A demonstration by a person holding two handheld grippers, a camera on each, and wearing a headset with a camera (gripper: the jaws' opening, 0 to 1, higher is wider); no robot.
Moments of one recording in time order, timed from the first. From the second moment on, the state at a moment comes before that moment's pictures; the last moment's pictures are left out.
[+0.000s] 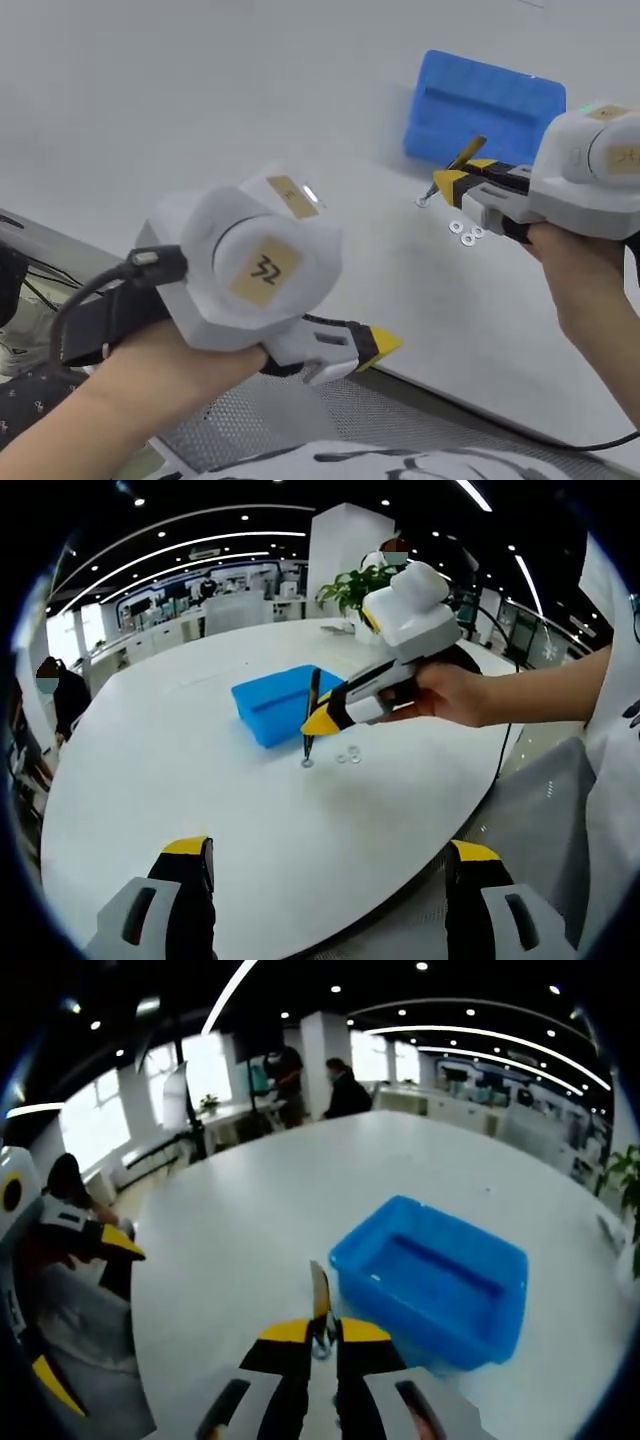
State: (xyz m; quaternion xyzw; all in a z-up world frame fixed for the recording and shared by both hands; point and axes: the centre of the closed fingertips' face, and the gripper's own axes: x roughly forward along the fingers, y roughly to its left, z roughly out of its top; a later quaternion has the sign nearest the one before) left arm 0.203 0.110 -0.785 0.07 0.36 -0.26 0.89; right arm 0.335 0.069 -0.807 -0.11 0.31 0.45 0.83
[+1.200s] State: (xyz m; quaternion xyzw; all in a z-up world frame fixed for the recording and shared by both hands) left arm 0.200 0.110 -0.790 0.09 0.37 -0.27 0.88; right arm 0.337 0.070 -0.812 -0.11 0.32 0.45 0.83
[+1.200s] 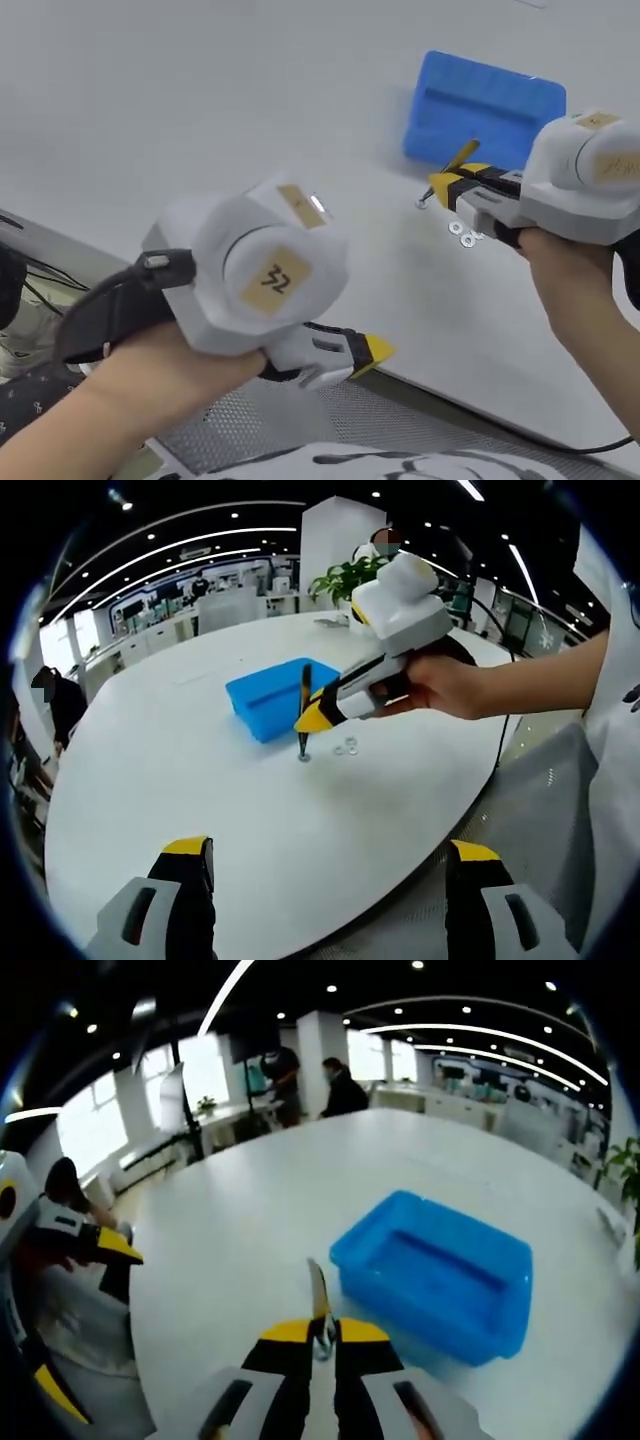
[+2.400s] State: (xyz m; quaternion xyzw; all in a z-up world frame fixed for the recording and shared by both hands) left arm 0.201 0.110 -0.793 0.10 0.37 -0.27 0.88; right arm 0.404 0.072 -0.760 -0.10 0.24 0.42 0.87
